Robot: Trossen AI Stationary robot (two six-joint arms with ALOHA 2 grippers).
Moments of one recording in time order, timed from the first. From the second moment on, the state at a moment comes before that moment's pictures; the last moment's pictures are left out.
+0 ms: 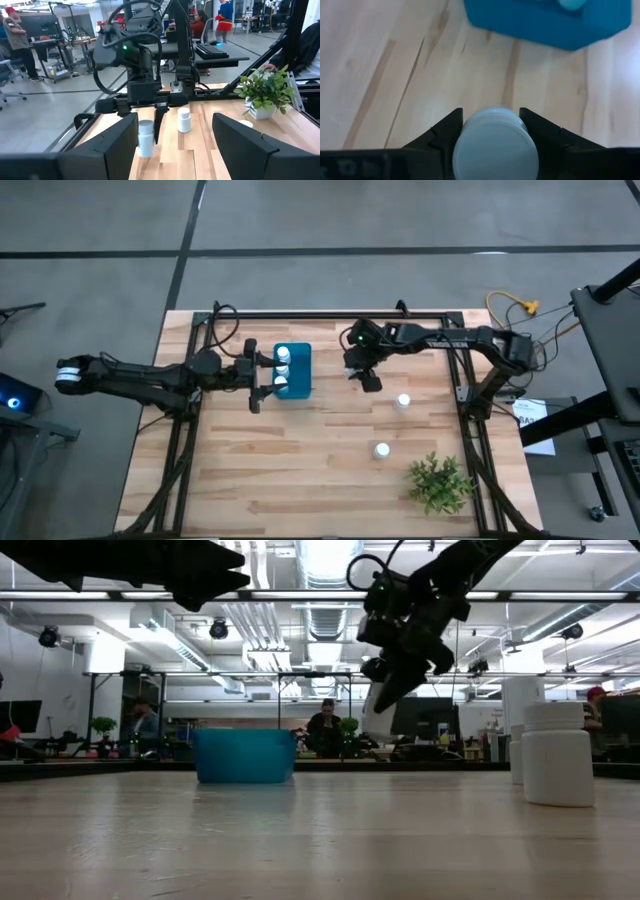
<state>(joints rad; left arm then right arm) 0.04 0.85 0.48 0.38 -0.07 0.09 -0.36 1.67 1.13 -0.48 -0.29 -0.53</state>
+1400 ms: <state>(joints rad) 0.04 0.83 0.48 0.39 -0.07 0.03 -0.36 2.18 1.98 -0.78 -0.18 -0.33</state>
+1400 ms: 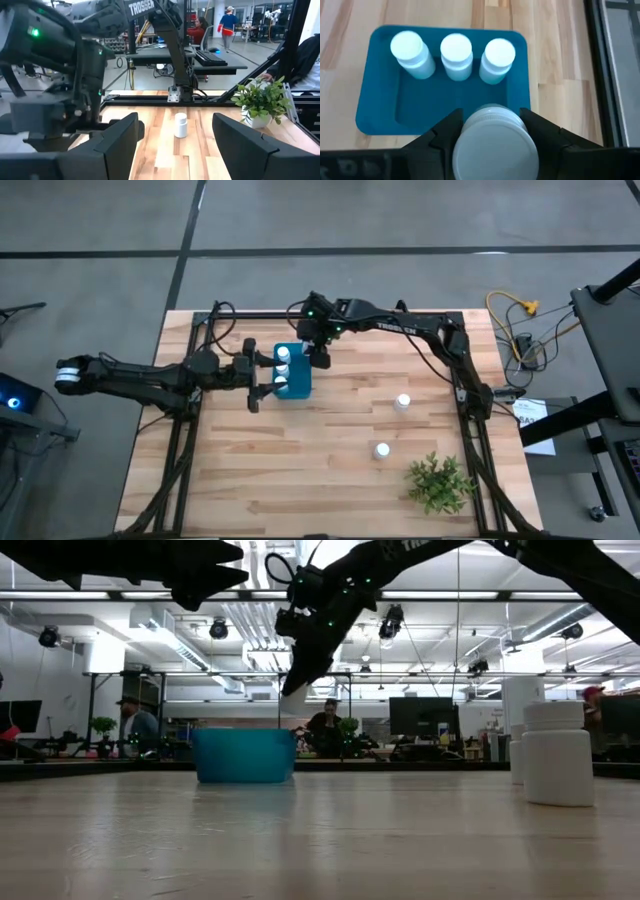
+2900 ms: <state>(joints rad) 0.04 0.83 0.48 0.40 -0.07 0.03 -0.35 2.47 2.21 -0.79 -0.18 -0.39</state>
